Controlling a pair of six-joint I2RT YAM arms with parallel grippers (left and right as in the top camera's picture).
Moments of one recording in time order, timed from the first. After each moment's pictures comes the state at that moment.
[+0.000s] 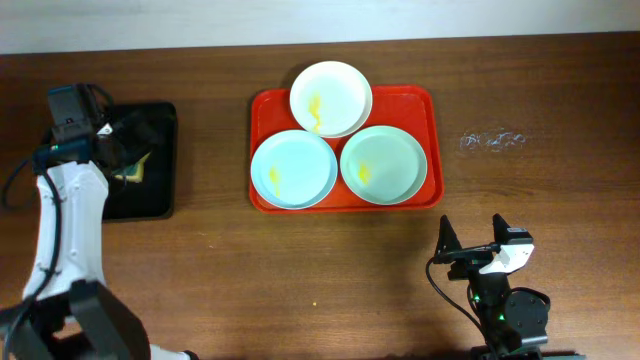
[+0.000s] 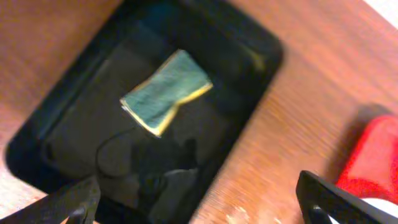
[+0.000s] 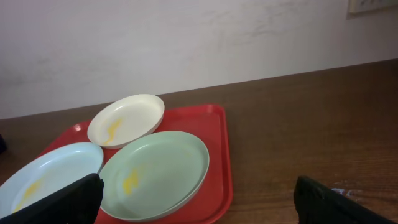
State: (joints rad) left arm 0.28 1.66 1.37 -0.70 -0.02 -0.37; right arm 0.08 0.01 0.01 -0.08 0.01 0.20
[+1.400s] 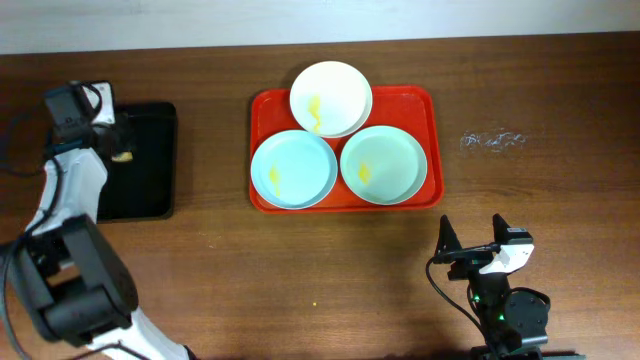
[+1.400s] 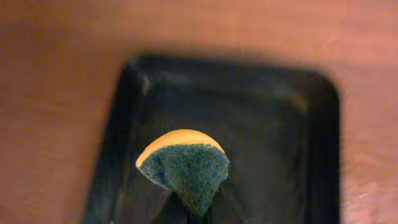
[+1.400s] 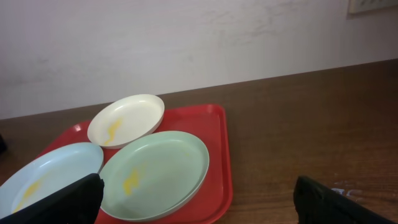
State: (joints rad) left arm 0.35 1.93 1.38 -0.31 0.02 0.18; right arm 0.08 0.01 0.01 -0.08 0.01 0.20
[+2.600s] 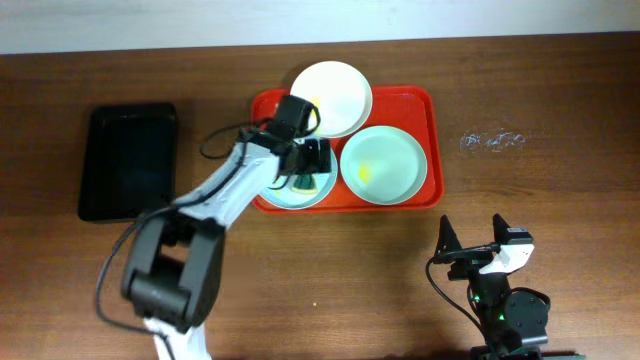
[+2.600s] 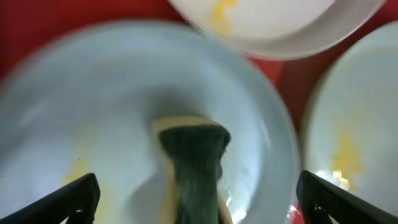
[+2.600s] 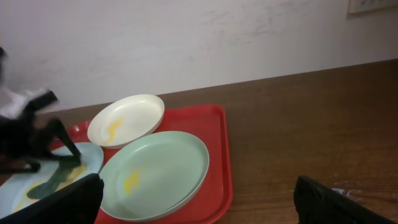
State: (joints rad) left arm -0.42 1.98 1.41 -0.54 0.02 -0.40; right arm 0.08 0.01 0.01 -0.08 0.01 0.20
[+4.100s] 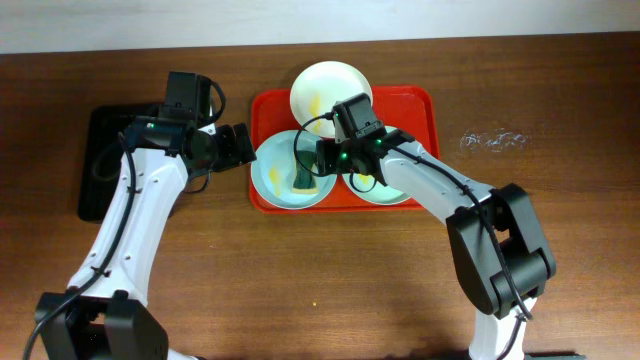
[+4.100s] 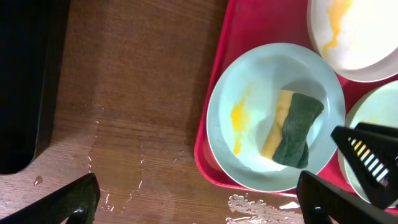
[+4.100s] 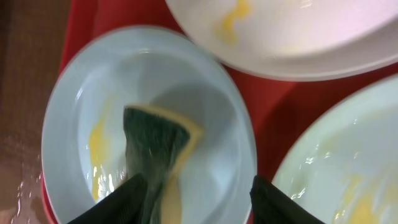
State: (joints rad) left arm -0.13 1.66 1.45 -0.96 0.03 -0.40; right arm 0.46 2.02 1.39 -0.36 -0.20 0.38
